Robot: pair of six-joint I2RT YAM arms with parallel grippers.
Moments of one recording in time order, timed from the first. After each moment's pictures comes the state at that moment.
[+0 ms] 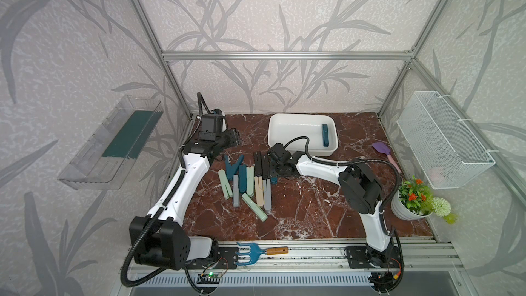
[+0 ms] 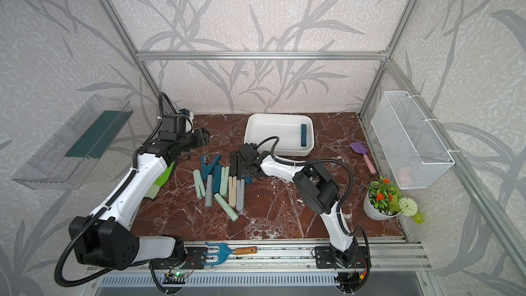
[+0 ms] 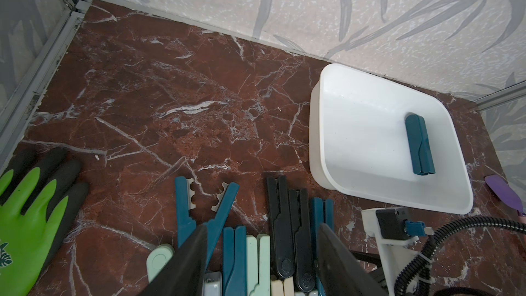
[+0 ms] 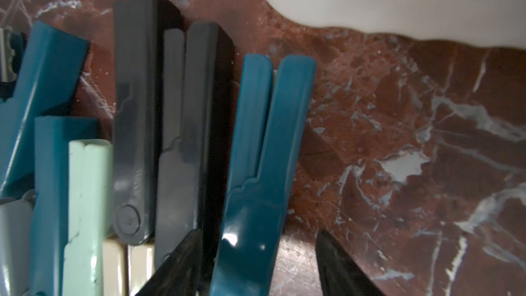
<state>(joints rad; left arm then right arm) -0.12 1.34 1.23 -0.57 0.04 -0.35 0.85 2.12 1.53 -0.48 0.10 0.74</state>
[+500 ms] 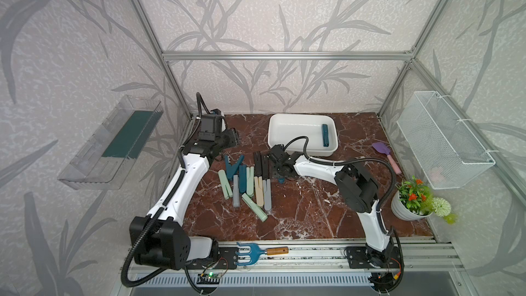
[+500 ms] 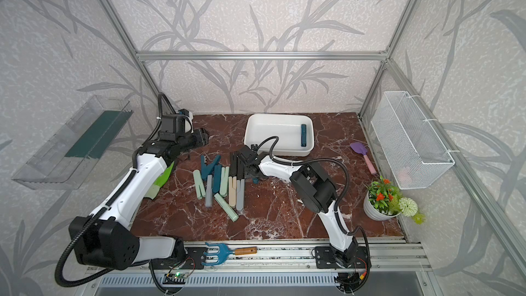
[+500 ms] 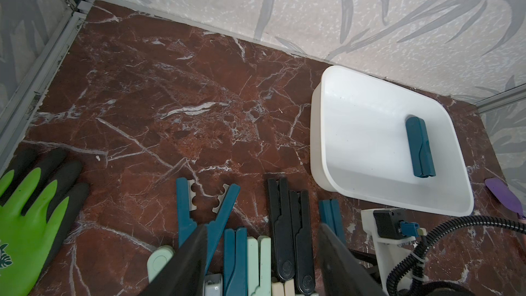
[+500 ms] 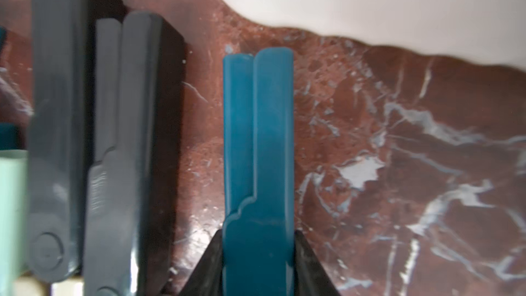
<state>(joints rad) -0.11 1.34 1.23 -0.56 0.04 -0.35 0.85 2.15 1.55 -0.54 0.22 0.68</state>
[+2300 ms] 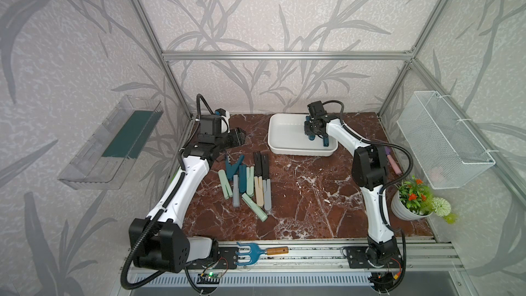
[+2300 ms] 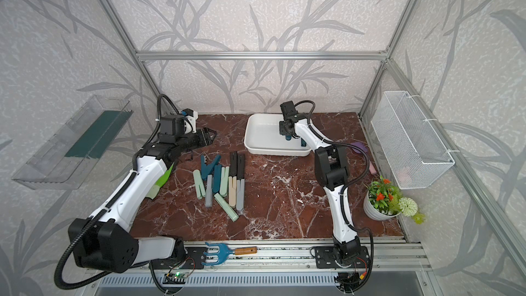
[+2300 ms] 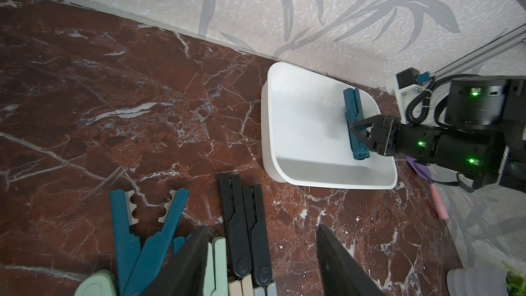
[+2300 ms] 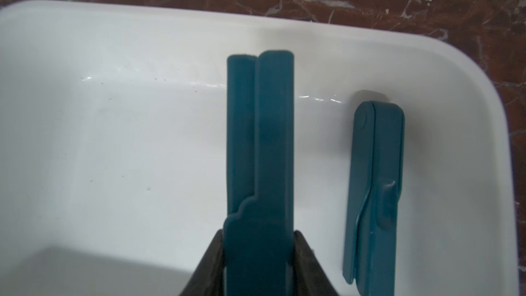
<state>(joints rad) -0.11 1.32 1.19 -0.47 0.25 -0.38 0.35 2.33 2.07 -0.71 0.15 0.26</state>
